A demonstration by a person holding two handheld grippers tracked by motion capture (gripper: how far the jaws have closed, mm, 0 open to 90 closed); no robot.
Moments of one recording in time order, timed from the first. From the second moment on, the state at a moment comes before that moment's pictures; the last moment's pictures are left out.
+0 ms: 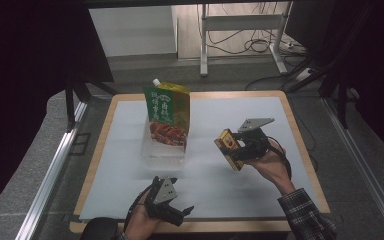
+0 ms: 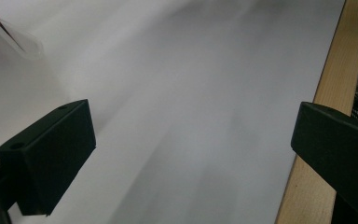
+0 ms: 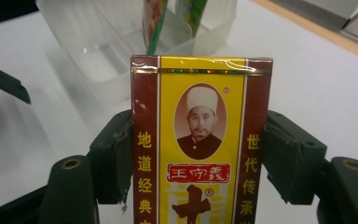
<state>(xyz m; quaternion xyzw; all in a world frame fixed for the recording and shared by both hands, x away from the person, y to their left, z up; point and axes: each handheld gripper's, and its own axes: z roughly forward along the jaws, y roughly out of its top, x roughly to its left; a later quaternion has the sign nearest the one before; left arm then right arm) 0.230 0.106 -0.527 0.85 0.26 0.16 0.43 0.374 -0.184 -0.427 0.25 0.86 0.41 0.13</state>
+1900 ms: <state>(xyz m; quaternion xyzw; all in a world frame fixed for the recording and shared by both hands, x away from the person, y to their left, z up) 0.222 0.111 -0.524 0.85 0.26 0.16 0.44 0.388 -0.060 -0.422 0.17 0.81 0.55 0.12</state>
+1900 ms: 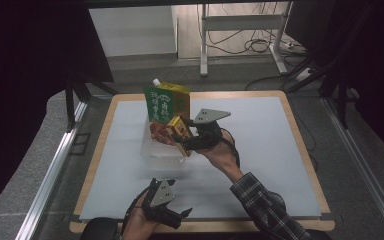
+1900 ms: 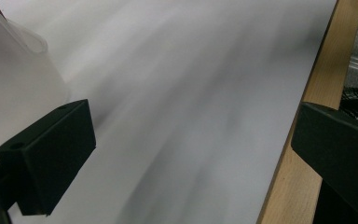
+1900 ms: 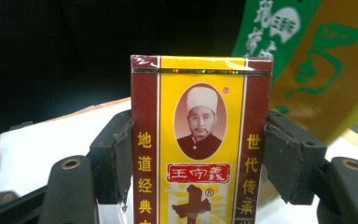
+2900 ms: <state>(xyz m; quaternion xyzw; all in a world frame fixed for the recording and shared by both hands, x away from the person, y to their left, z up) 0.221 0.110 -0.524 0.85 0.26 0.16 0.44 0.391 -0.006 -0.459 0.16 0.81 0.56 0.11</state>
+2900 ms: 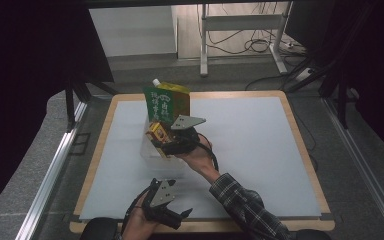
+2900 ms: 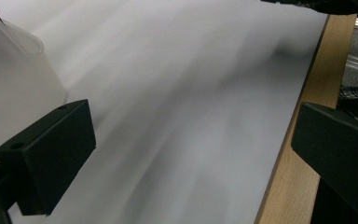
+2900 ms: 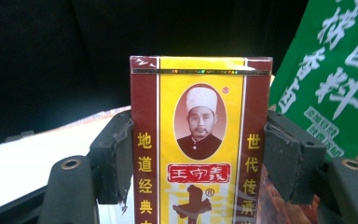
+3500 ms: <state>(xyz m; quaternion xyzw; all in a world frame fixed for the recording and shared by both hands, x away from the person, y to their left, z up) 0.221 0.108 -0.525 0.85 0.25 0.15 0.44 0.380 -0.030 -0.492 0.17 0.80 0.57 0.13</state>
